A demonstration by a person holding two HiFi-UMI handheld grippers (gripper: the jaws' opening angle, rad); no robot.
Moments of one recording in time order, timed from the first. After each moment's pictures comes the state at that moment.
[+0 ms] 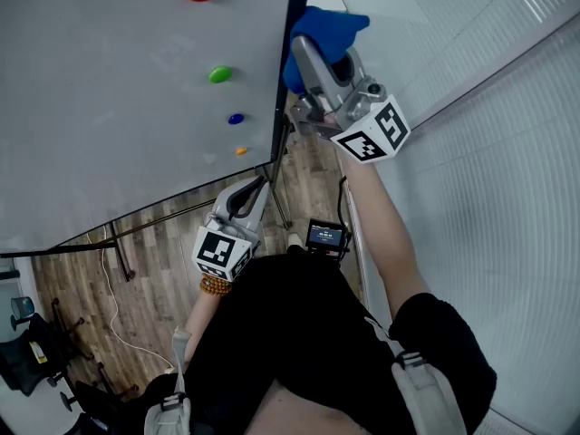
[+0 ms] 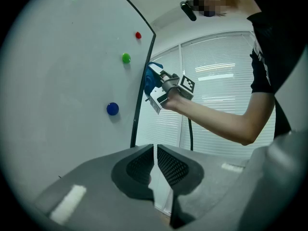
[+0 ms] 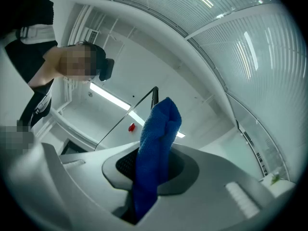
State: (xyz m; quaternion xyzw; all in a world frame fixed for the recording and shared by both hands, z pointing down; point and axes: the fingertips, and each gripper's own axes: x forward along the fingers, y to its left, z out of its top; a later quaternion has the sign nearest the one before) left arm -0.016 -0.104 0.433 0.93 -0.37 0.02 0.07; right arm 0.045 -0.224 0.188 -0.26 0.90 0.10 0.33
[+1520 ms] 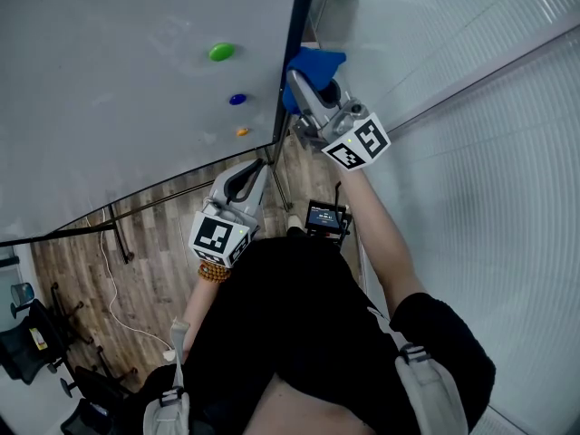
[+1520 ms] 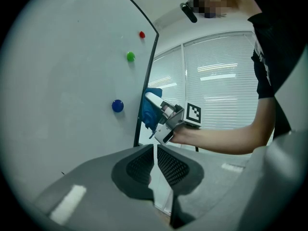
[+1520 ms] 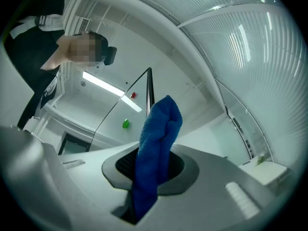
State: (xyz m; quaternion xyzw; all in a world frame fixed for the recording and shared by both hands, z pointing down) left arm -0.021 -0.109 0.434 0.92 -0.38 0.01 0.08; right arm 0.042 -0.229 0.315 -0.30 0.92 0.04 0.26
